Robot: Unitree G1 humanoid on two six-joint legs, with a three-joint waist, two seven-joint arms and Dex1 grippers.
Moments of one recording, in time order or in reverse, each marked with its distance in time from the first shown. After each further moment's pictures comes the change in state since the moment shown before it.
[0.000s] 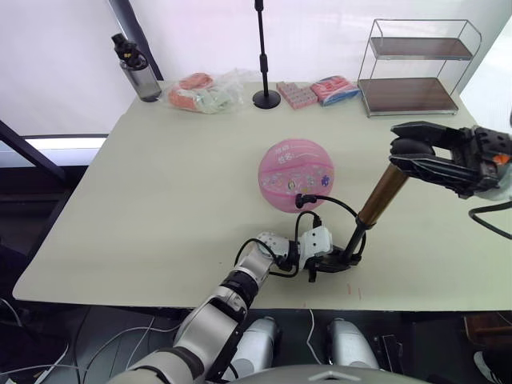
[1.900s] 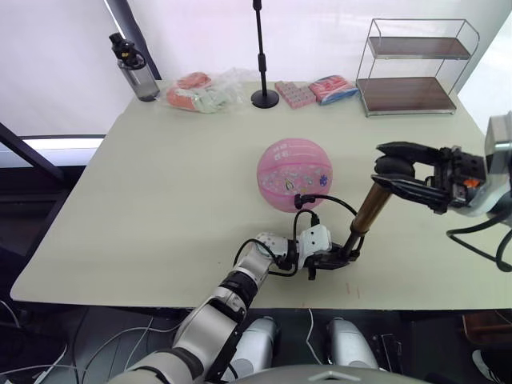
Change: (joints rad) left arm 0.002 0.003 0.010 -0.003 0.000 -0.014 0.035; right arm 0.060 0.039 0.066 -0.037 -0.126 -0.160 -0.003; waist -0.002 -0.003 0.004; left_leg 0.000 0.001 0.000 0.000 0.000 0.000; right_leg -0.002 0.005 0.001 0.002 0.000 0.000
